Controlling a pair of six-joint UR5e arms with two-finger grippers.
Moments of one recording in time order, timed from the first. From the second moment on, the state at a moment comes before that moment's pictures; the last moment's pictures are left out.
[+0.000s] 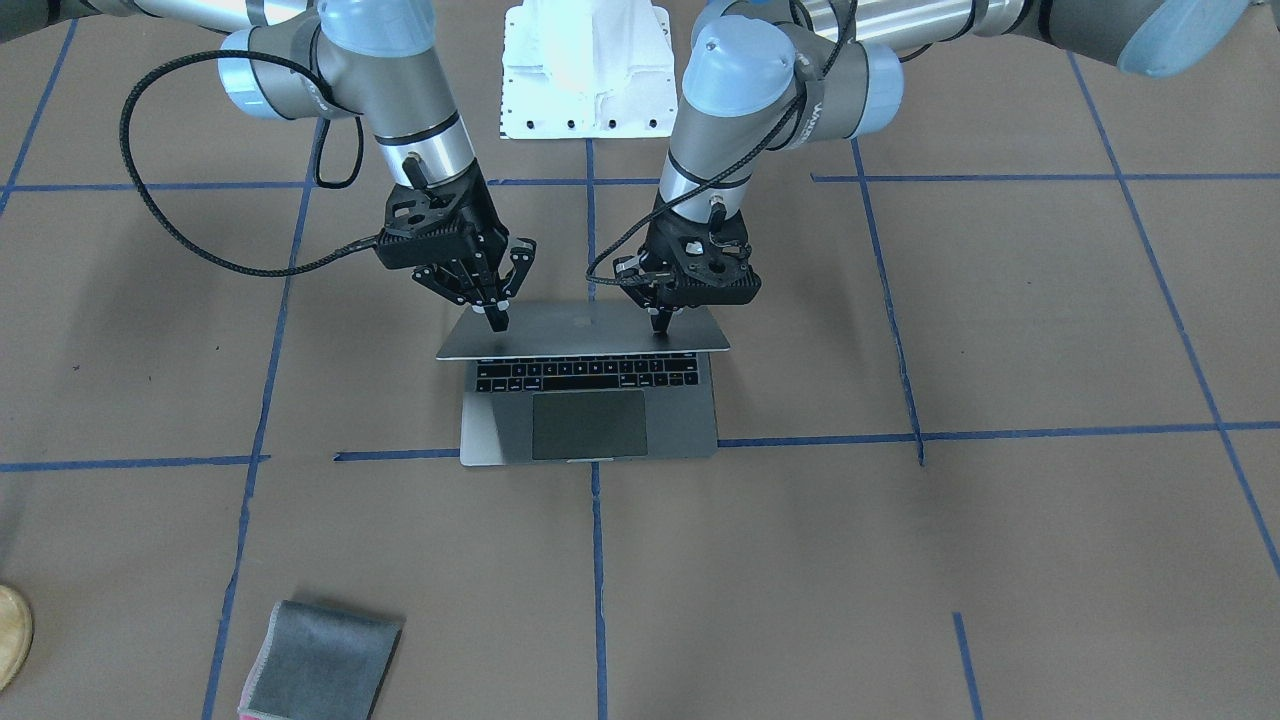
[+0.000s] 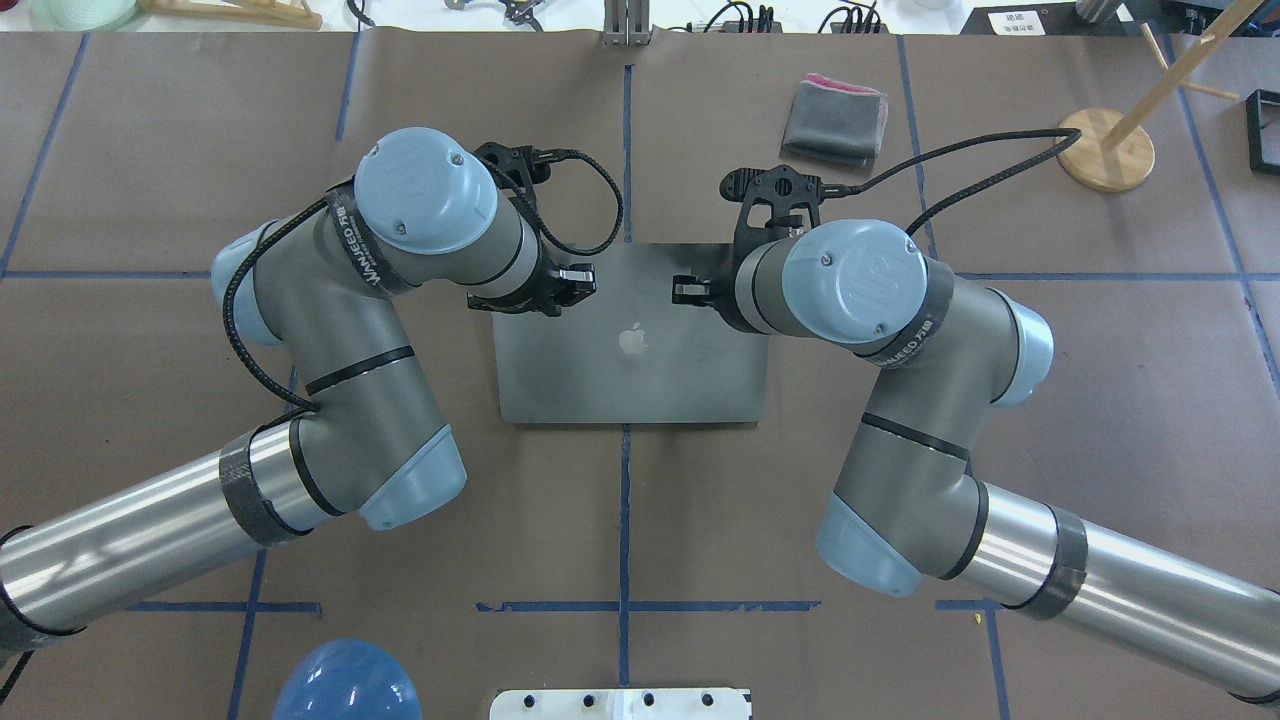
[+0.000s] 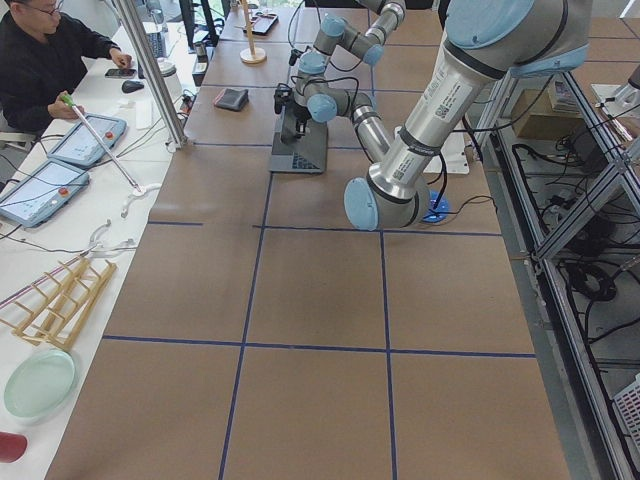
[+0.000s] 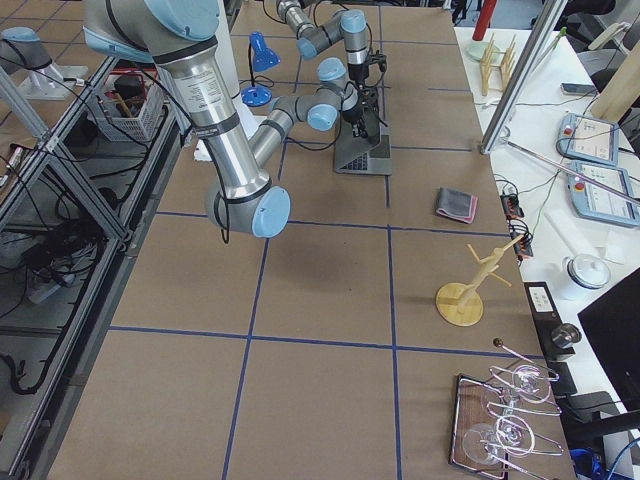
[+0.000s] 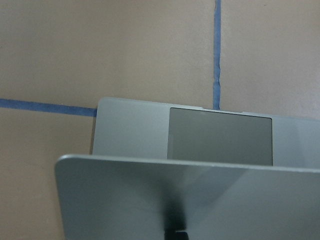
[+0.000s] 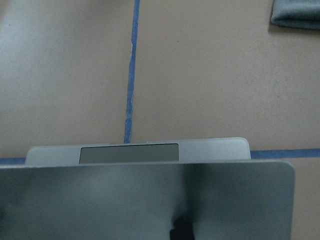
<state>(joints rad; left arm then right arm) -0.60 -2.29 -1.62 -1.74 -1.85 -1.29 0.55 -0.99 1.72 -1.28 1.62 1.26</state>
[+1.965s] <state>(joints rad) -0.63 -2.35 -1.31 -2.02 -1.85 -1.28 0.74 -0.96 1.59 -1.14 1.93 1.26</state>
